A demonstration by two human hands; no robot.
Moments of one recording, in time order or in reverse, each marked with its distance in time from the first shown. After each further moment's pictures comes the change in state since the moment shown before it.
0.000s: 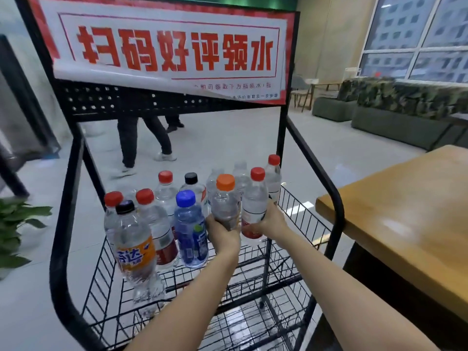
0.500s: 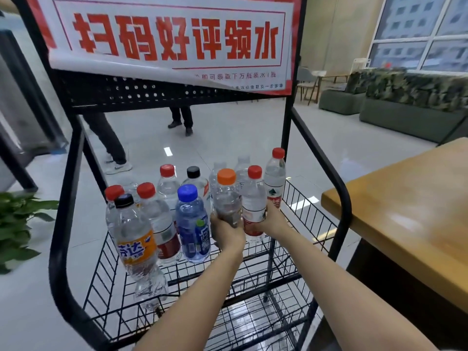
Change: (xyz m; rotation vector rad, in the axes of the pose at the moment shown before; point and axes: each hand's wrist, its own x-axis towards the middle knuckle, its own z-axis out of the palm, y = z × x) left_hand 0.012 -0.019 0.008 0.104 0.033 -0.053; right_hand 0.002 0.013 0.012 0.064 -0.068 0.078
